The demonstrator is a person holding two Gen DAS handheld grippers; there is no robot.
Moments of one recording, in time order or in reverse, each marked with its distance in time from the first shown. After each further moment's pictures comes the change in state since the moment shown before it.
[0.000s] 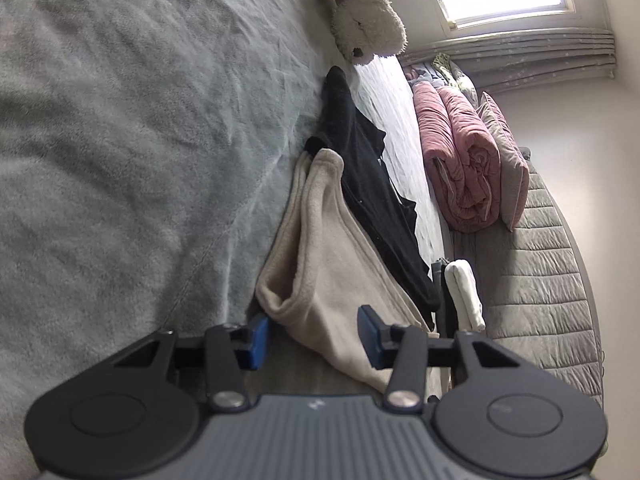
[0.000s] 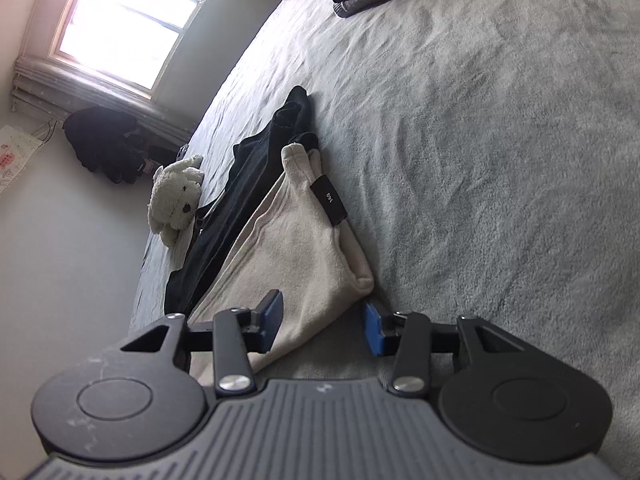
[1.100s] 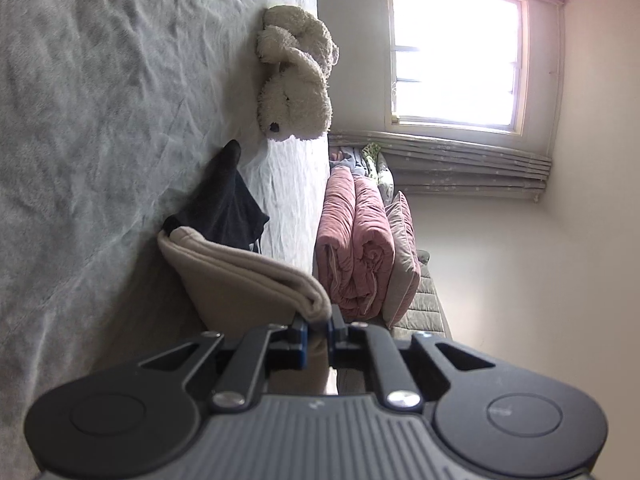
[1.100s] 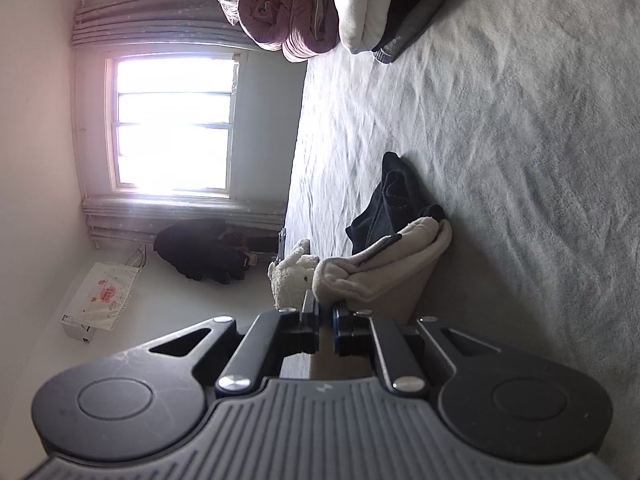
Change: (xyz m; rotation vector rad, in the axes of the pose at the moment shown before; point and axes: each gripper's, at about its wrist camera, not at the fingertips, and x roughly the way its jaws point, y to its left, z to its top) left arm 0.004 -0.034 0.048 -0.255 -0.191 -0.361; right arm 0.008 0.025 0.059 0.343 -0.136 0.353
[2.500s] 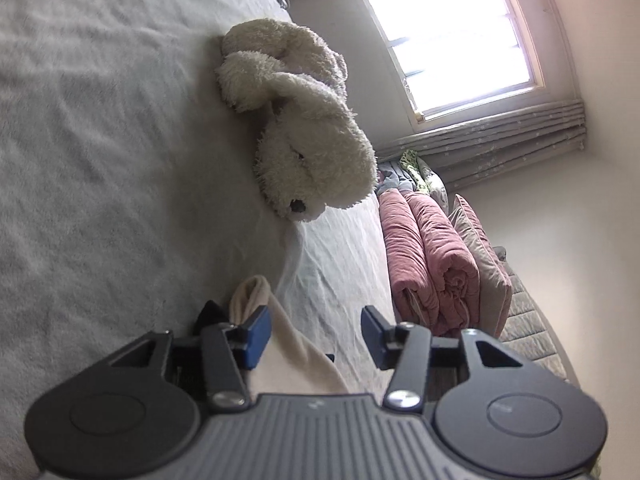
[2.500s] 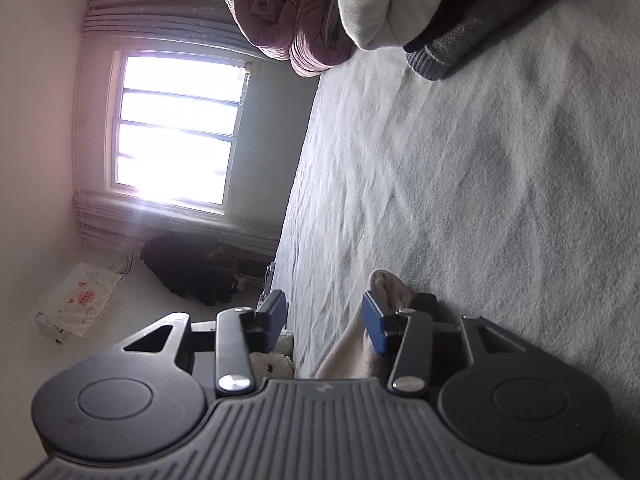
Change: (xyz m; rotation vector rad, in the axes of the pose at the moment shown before) left arm 0.151 -0.008 0.093 0.376 -0.092 0.229; right arm 0.145 -0.033 0.083 -0.164 -0.075 -0.016
